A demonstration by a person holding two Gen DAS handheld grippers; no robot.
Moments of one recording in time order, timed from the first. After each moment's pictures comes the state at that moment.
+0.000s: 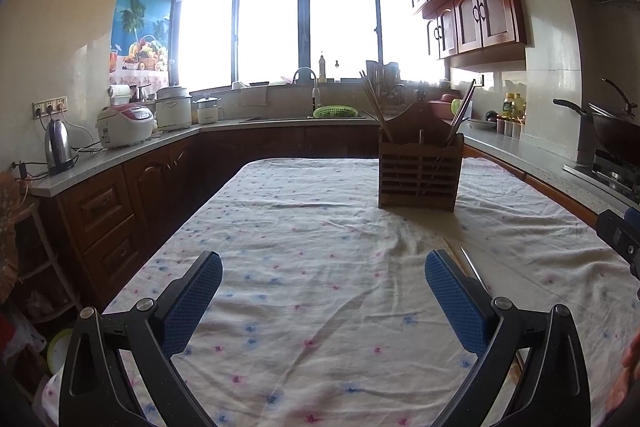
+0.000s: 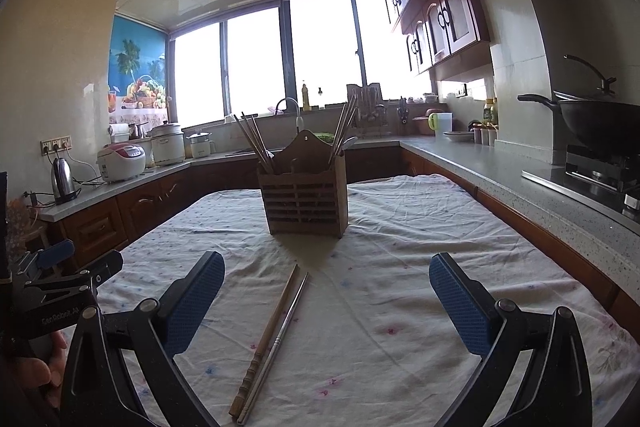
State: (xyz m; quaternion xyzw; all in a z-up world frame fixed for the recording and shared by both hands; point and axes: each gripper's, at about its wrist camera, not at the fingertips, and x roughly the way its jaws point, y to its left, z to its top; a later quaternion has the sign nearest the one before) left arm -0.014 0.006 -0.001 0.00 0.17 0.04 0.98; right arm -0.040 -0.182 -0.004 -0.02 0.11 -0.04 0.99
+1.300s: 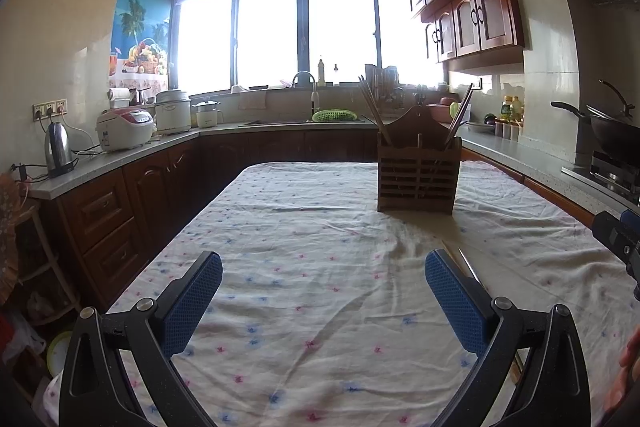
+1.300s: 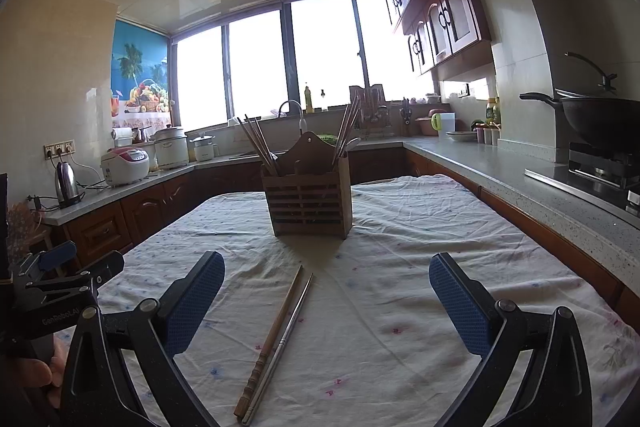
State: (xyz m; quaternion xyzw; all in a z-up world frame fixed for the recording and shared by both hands) left arm -0.019 0.004 -0.004 0.00 0.16 0.04 0.99; right arm -0.042 -0.182 -0.007 -0.01 0.10 -0.03 0.99
